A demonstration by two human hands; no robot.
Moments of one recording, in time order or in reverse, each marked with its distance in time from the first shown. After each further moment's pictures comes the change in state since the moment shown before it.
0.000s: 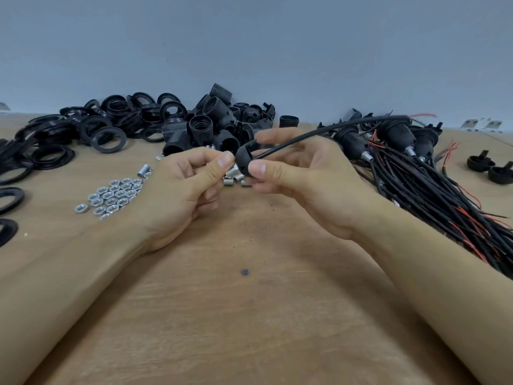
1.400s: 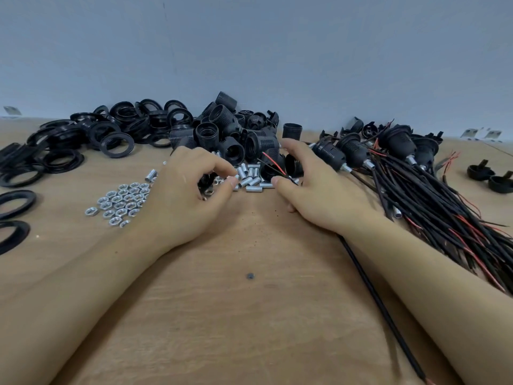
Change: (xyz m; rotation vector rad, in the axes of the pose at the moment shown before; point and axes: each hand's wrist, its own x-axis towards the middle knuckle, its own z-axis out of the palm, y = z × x) left_hand -0.002 0.000 -0.007 1.116 0.199 0.467; right_hand 0.016 0.022 -0.022 -0.976 0.087 -0.024
